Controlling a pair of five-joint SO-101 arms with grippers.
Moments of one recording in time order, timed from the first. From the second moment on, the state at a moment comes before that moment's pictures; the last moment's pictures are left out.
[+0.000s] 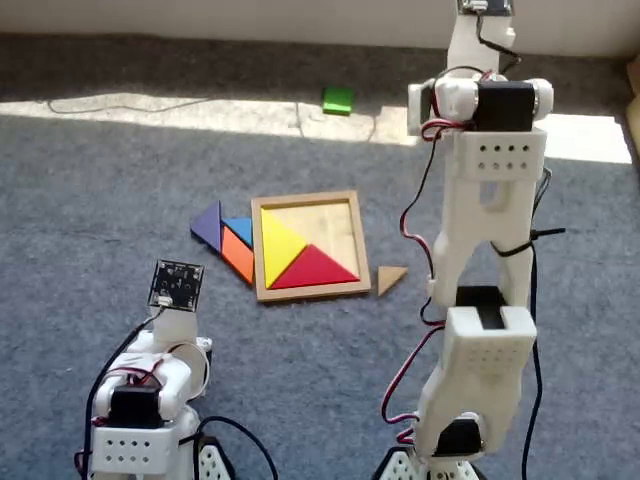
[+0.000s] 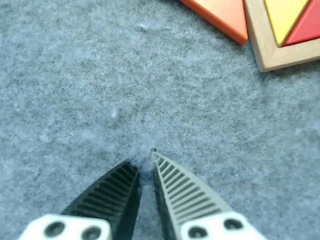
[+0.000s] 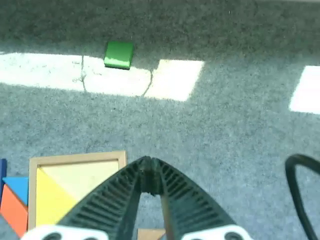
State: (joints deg) left arm -5.1 -102.5 96.0 75.9 -1.2; right arm -8.6 22.6 -63.2 100.4 2.1
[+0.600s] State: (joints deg) left arm -5.1 -102.5 96.0 75.9 -1.2; right arm -5.5 2.6 -30.2 100.1 2.1
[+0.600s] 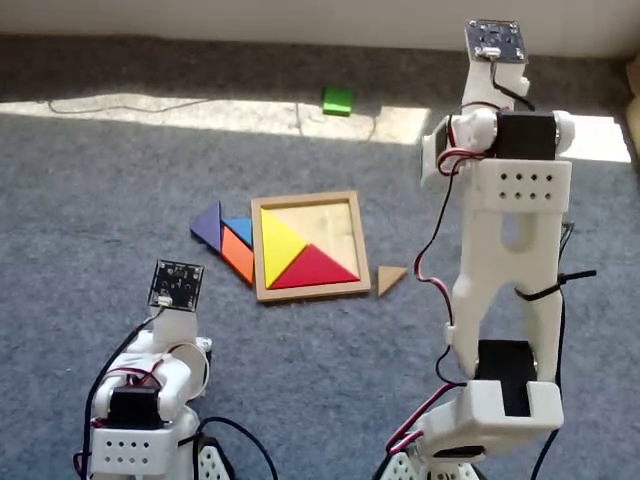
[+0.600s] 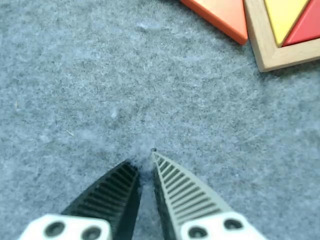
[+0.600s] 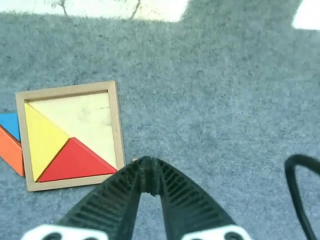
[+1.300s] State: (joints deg) left arm -5.1 -102.5 96.0 75.9 -1.2; right arm -0.8 2.7 0.0 84.4 10.2
